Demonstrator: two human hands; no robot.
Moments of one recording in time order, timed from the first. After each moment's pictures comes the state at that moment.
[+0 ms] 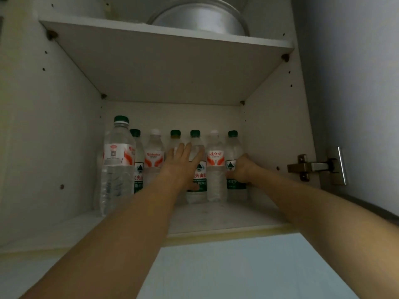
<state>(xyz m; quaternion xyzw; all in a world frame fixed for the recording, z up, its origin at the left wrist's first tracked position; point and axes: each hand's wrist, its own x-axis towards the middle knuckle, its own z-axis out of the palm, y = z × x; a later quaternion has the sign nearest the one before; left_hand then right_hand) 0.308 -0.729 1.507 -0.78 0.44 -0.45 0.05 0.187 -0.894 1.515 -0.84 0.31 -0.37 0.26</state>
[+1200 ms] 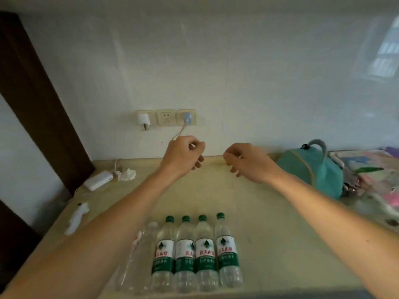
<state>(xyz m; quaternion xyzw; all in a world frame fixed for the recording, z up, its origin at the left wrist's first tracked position) 0.184 -0.364 1.128 -0.79 0.36 0.06 -0.49 0.048 -0.517 1.132 -0.91 0.20 -0.14 0.33</state>
